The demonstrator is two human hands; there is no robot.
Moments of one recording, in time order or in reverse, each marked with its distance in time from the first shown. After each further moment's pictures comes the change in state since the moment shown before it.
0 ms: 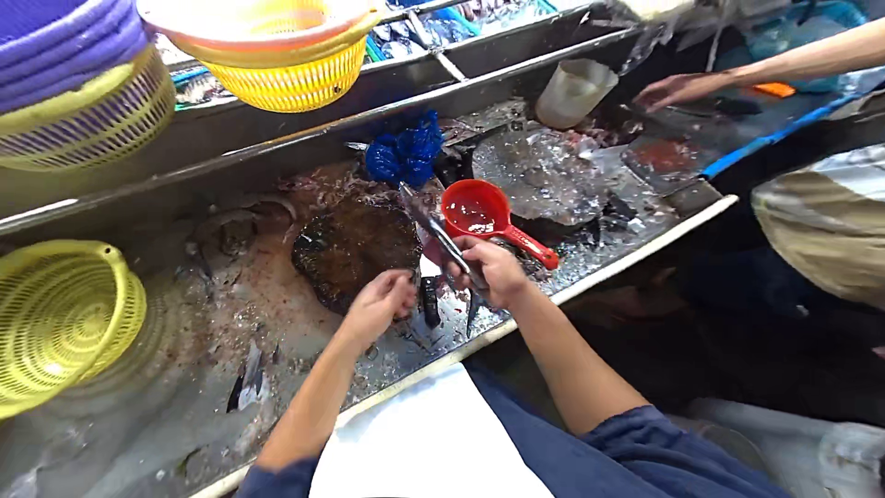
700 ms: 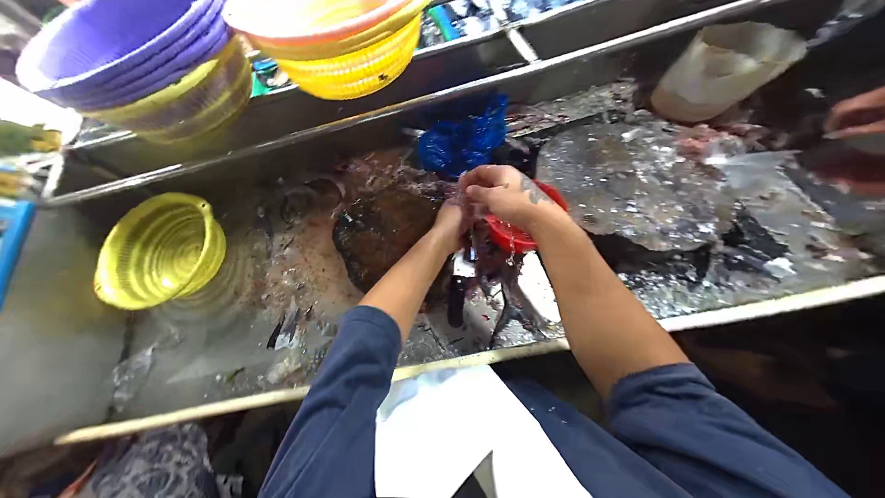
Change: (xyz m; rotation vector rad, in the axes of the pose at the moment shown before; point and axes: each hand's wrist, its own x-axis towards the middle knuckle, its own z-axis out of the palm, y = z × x) left_hand 0.187 0.007 0.049 -0.322 0.372 -0.166; right_hand 0.110 -0.086 -0.011 -0.673 -0.188 -0.232
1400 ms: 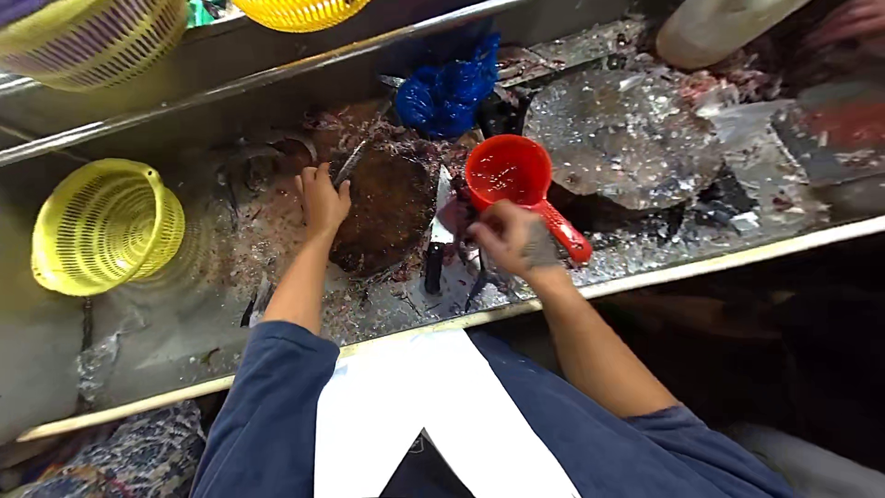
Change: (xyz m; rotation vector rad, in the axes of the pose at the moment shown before) left_hand -0.037 0.014 -0.178 1.286 0.637 0.428; right_hand -0.117 0.081 0.027 -0.533 0.221 -0.006
